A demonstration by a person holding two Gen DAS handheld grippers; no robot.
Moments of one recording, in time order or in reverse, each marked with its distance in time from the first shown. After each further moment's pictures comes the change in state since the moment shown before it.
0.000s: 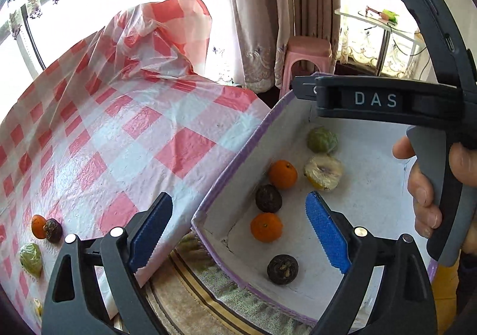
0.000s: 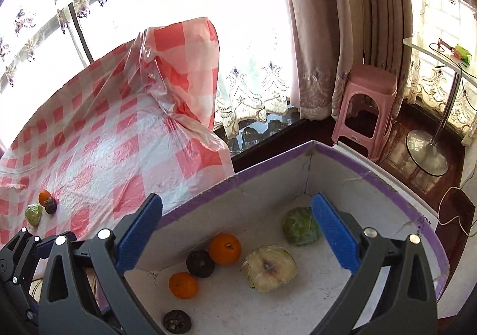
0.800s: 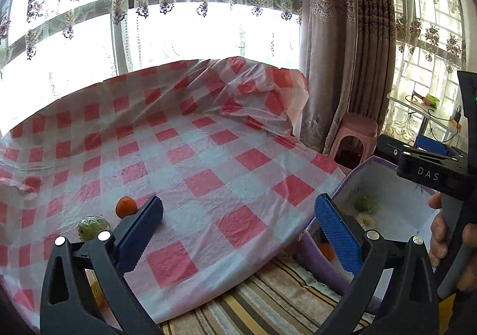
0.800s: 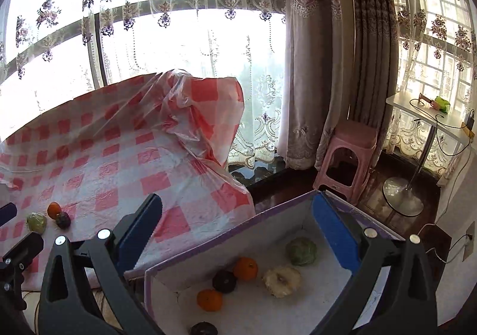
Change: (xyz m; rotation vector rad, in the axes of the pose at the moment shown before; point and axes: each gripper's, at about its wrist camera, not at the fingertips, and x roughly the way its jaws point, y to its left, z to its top) left arm -0.116 0.113 -0.044 -0.269 -0.300 0.169; right arm -0.082 0.087 -0.001 -0.120 -0.222 -0.094
